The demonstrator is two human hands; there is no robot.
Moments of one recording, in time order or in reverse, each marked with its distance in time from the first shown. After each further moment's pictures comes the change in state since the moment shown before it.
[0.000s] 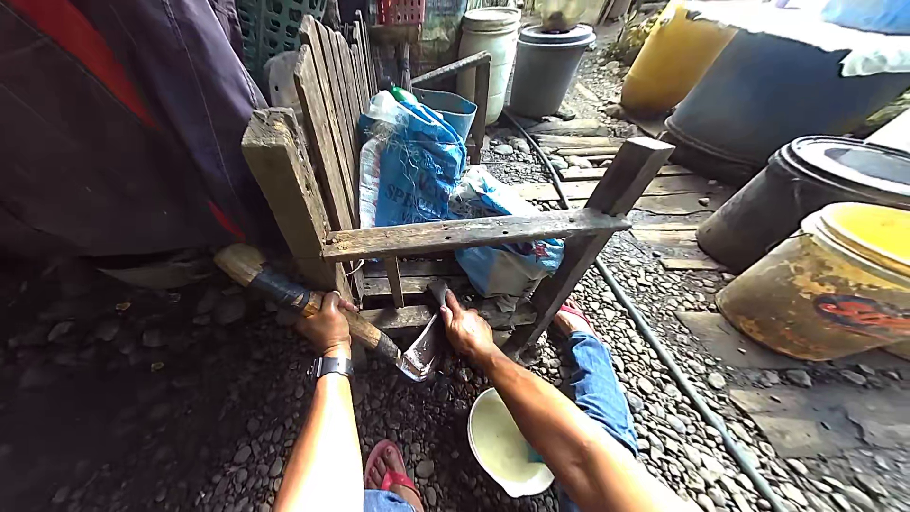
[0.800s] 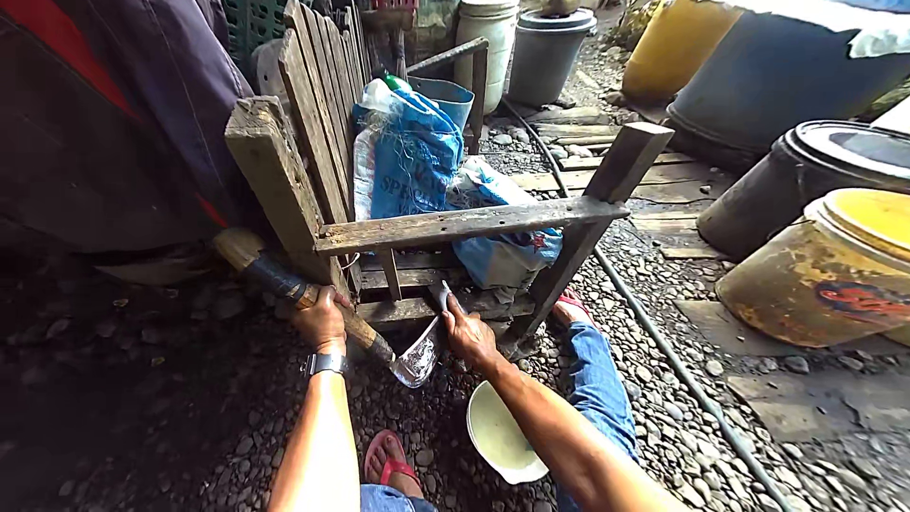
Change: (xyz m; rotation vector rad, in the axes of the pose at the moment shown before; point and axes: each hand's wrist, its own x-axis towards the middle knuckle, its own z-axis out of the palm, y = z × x) left_hand -0.004 0.011 0.000 0.109 -0.007 -0.003; right_hand -0.011 0.014 0.016 0.001 0.003 0.004
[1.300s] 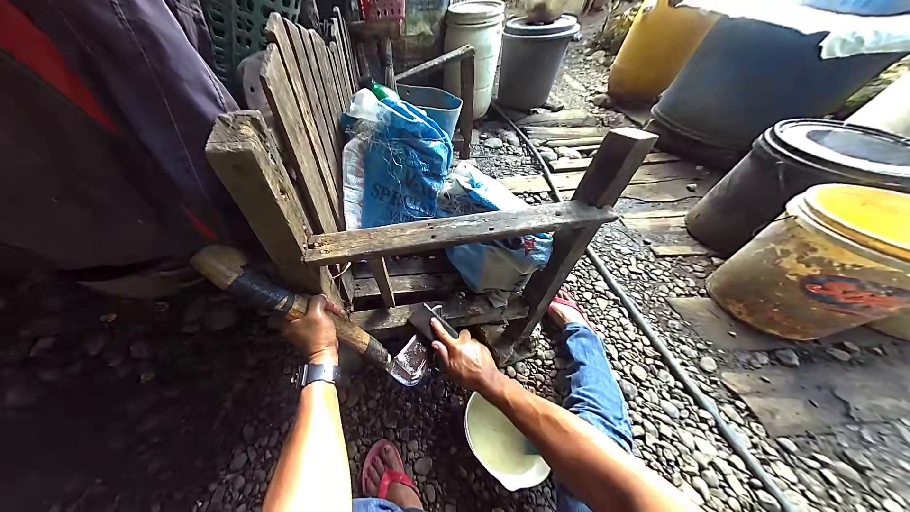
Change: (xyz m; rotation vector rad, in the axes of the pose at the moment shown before) left_hand 0.003 -0.005 0.002 -0.039 0.006 0.012; right_hand -0.018 0.015 0.008 -0.099 -0.052 -0.214
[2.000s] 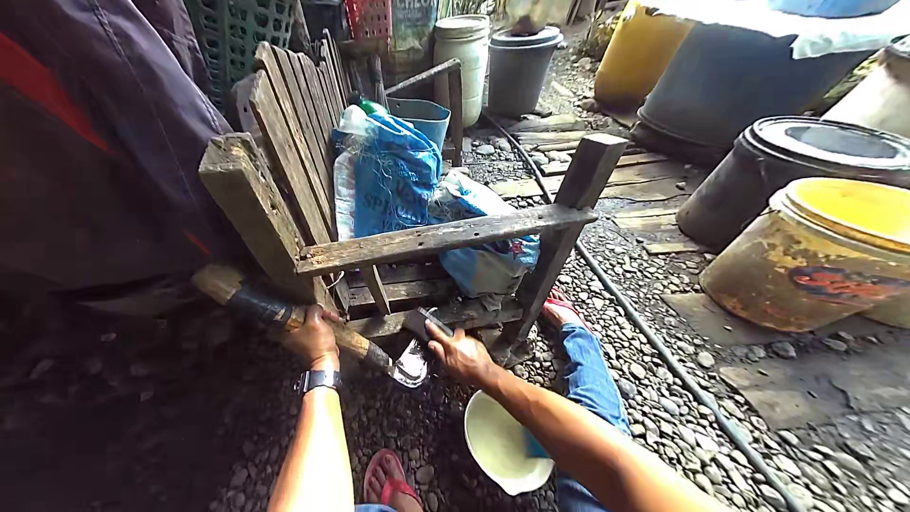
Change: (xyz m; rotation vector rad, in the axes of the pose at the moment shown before) left_hand -0.010 0.002 0.008 0.046 0.074 -0.037; right_hand 0.005 0.008 -0.008 0.011 -0.038 -0.049
